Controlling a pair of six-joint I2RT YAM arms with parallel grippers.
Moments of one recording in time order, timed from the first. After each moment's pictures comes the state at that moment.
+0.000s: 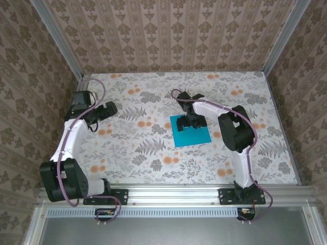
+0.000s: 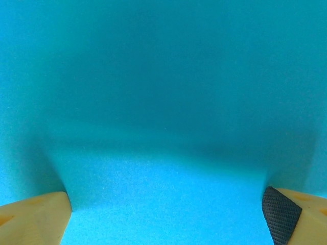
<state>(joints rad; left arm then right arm) 0.06 1.31 1.02 -0.59 0.21 -0.29 0.49 2.10 1.54 -0.93 0.08 0.37</state>
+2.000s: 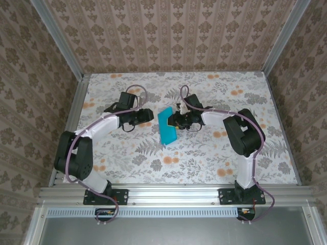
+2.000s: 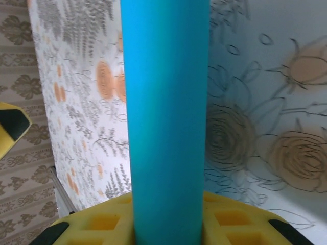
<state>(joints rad) -0.42 1.59 1.02 -0.35 0.32 -0.54 0.44 1.98 1.18 -0.13 -0.63 0.71</state>
